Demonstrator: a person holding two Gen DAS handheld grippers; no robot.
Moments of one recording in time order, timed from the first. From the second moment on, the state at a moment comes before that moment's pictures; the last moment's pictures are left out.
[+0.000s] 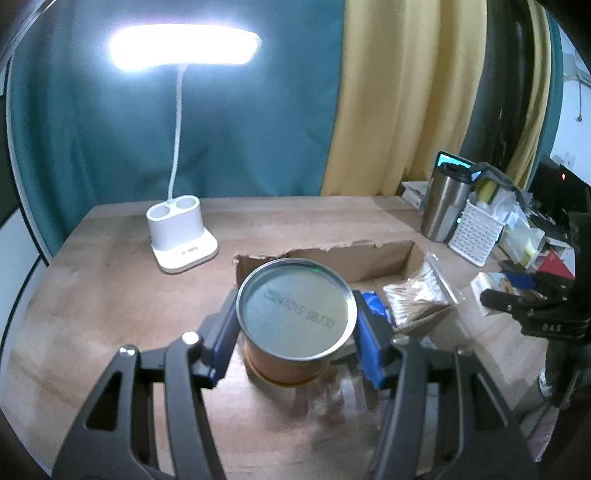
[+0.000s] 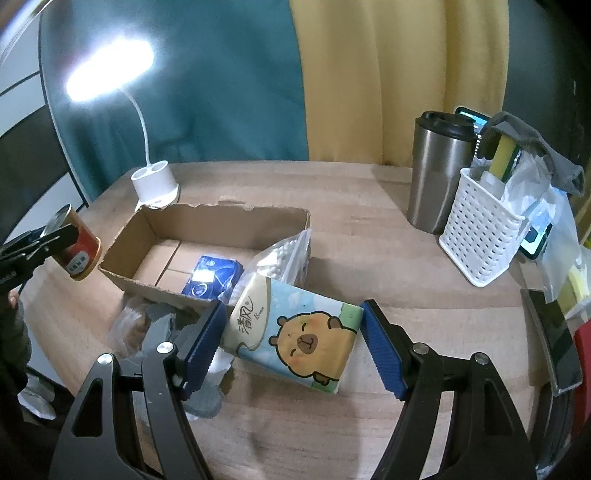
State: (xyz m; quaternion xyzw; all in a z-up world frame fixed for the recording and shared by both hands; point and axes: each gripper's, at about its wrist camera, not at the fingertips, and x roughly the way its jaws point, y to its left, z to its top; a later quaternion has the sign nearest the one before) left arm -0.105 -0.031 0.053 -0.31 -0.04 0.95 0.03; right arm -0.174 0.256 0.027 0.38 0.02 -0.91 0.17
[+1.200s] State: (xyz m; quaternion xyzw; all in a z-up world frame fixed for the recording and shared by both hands) left arm -0.151 -0.049 0.006 -0.35 -0.06 0.93 0.02; right arm -0.206 0.235 0.032 0.38 0.04 -0.91 0.15
